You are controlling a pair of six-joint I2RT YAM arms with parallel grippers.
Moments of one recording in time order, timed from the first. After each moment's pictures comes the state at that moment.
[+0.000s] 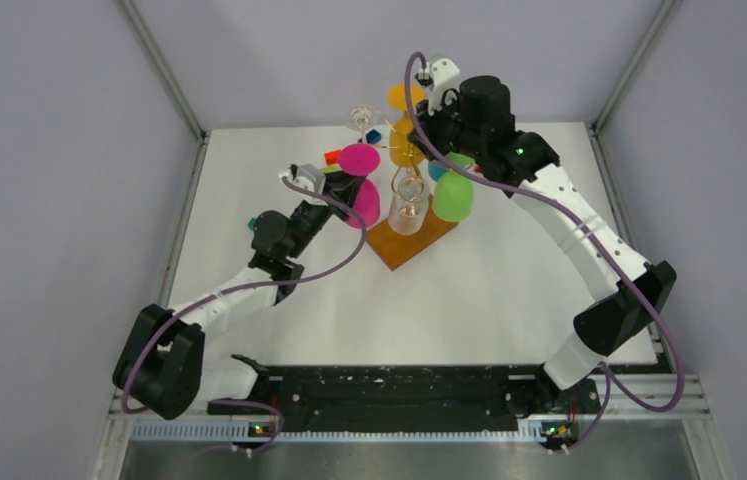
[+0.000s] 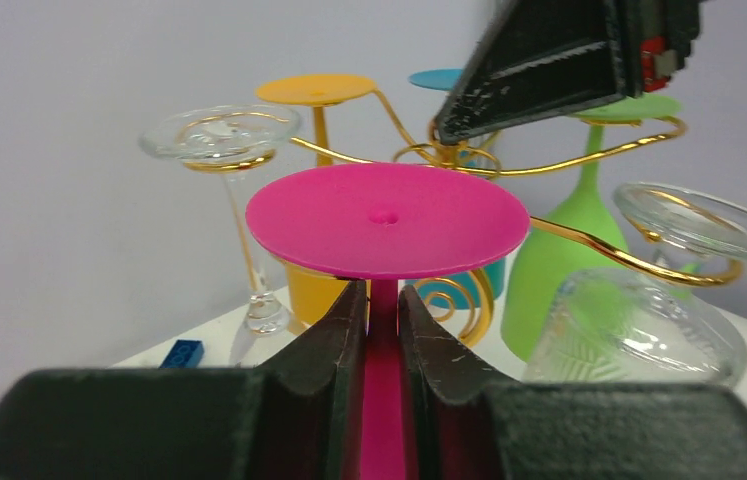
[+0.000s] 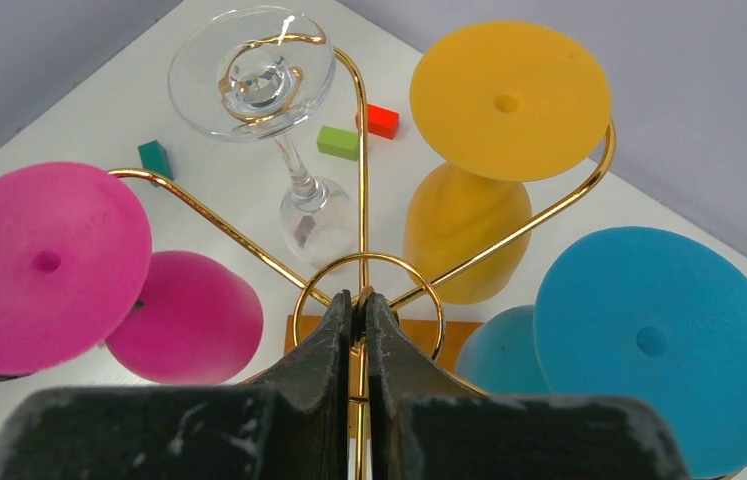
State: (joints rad) left arm -0.49 1.28 0.64 1.04 0.21 -0.11; right arm 0.57 1.61 1.79 -0.52 -0.12 -0.04
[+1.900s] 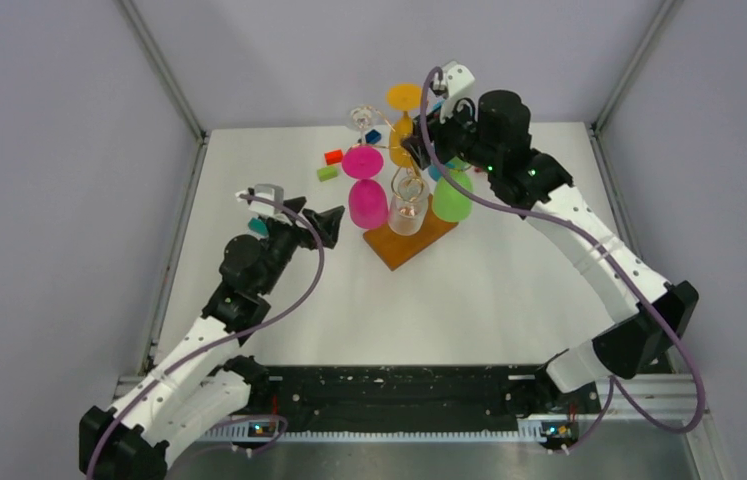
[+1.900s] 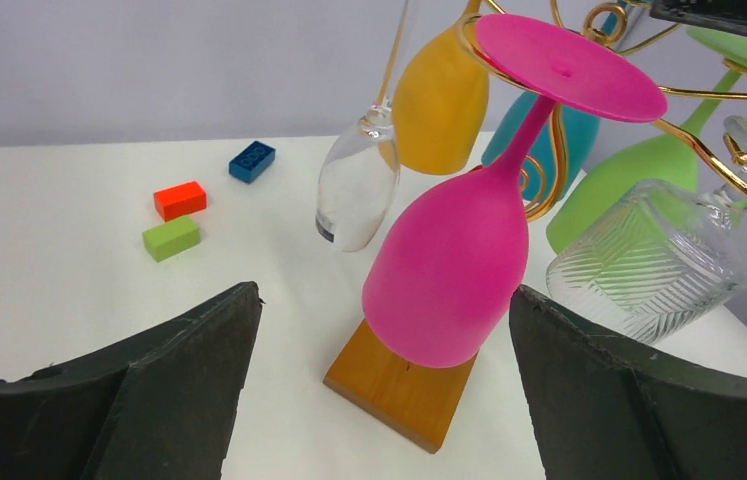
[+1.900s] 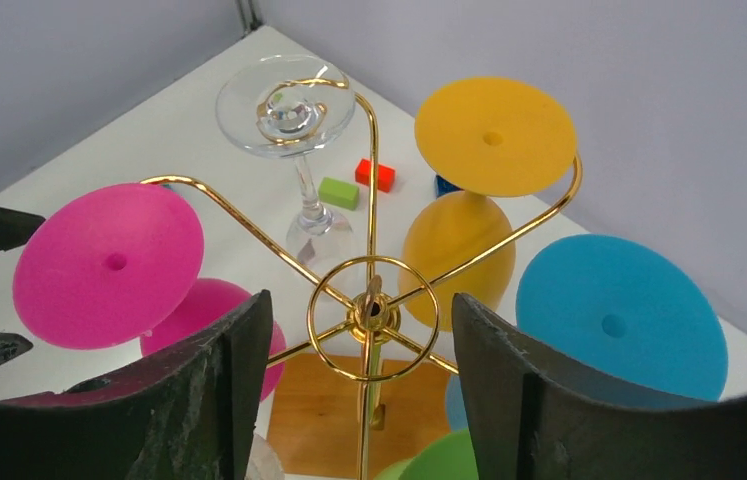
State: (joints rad) left arm -0.49 0.80 0.56 0.36 -0.03 -0.27; right arm 0.57 1.50 1.63 -0.34 -0.14 -0.07
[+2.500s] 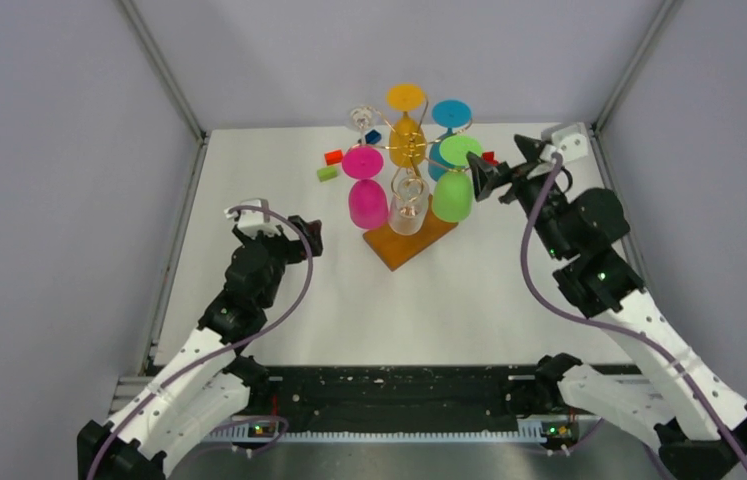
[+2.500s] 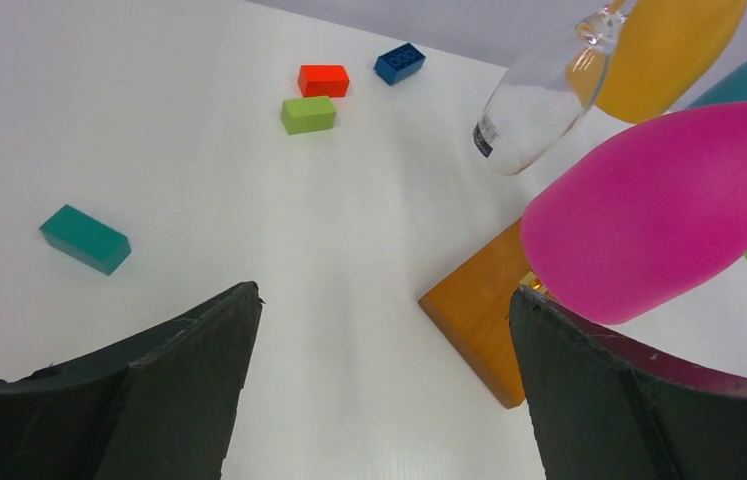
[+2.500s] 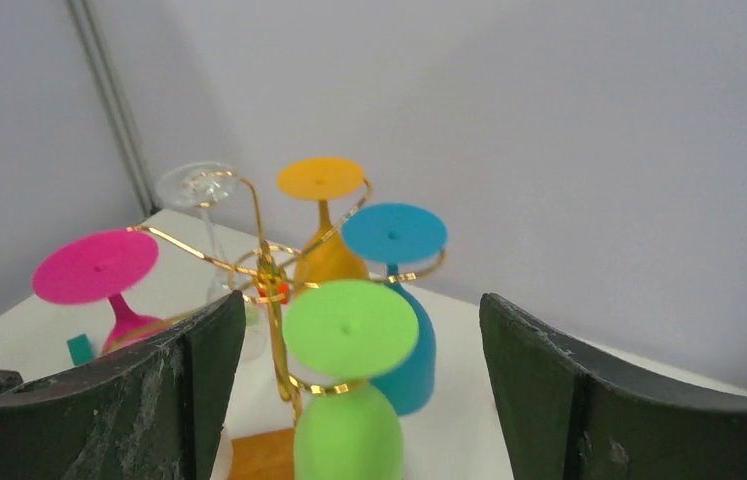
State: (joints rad) left arm -0.49 0.72 0.52 0.10 -0.32 -0.40; right arm 0.57 0.96 1.11 0.08 0.11 -0.08
